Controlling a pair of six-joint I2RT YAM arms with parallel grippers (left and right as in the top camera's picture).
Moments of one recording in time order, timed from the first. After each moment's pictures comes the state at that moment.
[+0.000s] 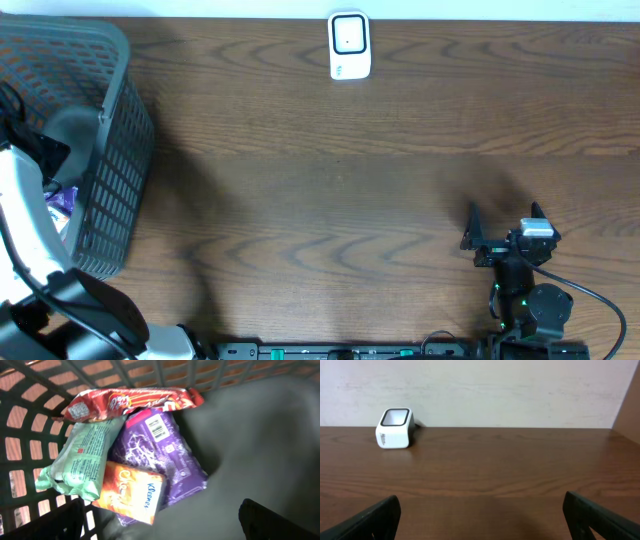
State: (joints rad) left arm 0.58 1.64 1.49 -1.04 -0.36 -0.58; right arm -0.15 0.01 0.01 -0.06 -0.14 -0.01
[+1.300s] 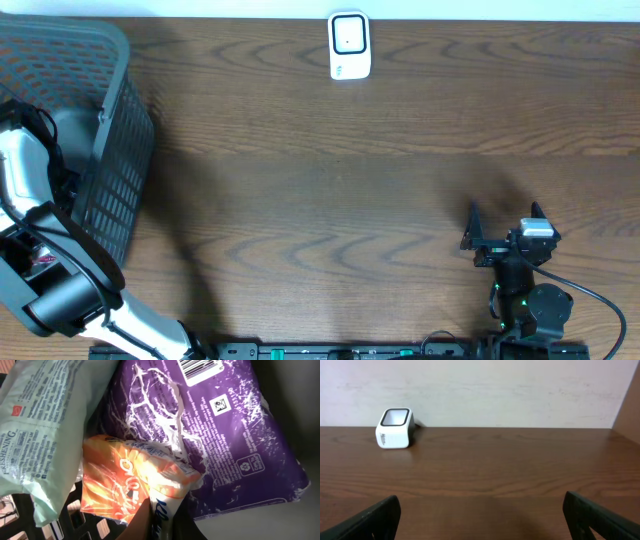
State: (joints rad) left arm 0.59 1.90 1.49 -1.19 -0.38 -0.64; right arm -0.15 0.01 0.01 -0.06 -0.14 -0.01
